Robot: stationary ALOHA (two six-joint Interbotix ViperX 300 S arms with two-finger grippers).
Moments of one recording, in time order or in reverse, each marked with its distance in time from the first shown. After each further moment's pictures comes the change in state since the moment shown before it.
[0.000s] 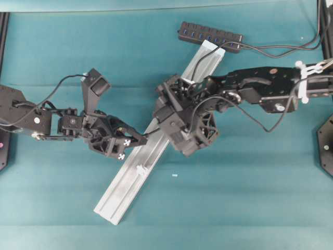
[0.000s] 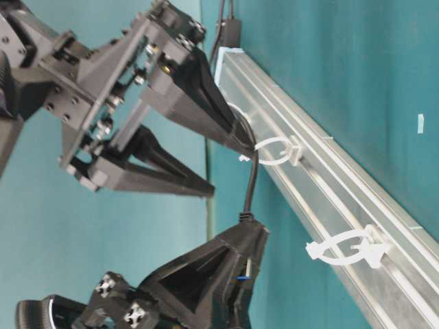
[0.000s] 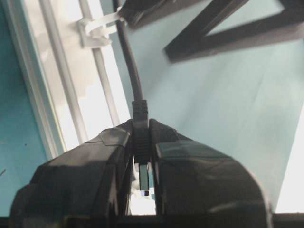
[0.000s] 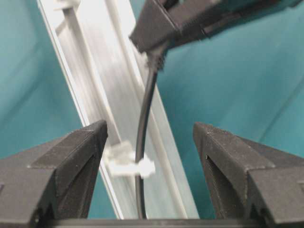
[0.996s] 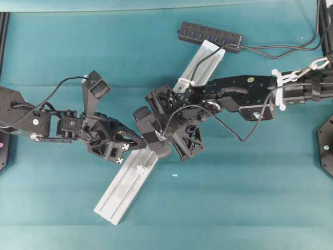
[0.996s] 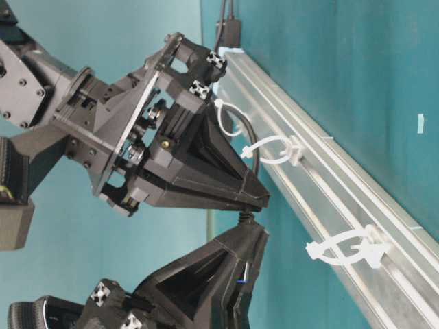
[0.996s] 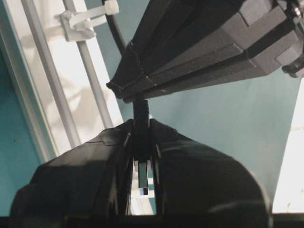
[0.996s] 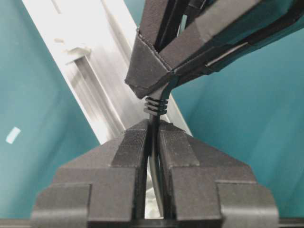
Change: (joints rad) left arm -0.012 -0.008 0.000 0.000 0.025 0.032; right arm 0.037 0.092 -0.109 -0.011 0.104 0.252
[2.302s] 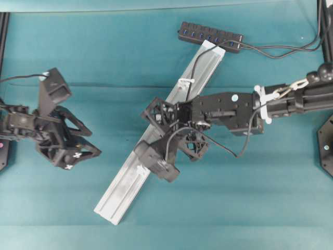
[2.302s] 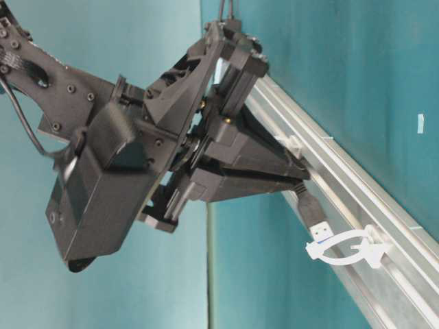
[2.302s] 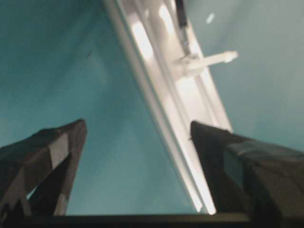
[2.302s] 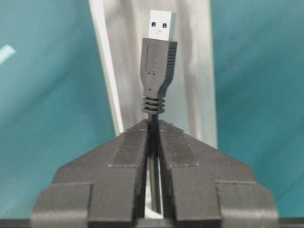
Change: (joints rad) left arm -0.026 -0.454 0.143 0.002 0.506 0.186; right arm 0.069 0.080 -0.049 -0.330 0.107 -0.046
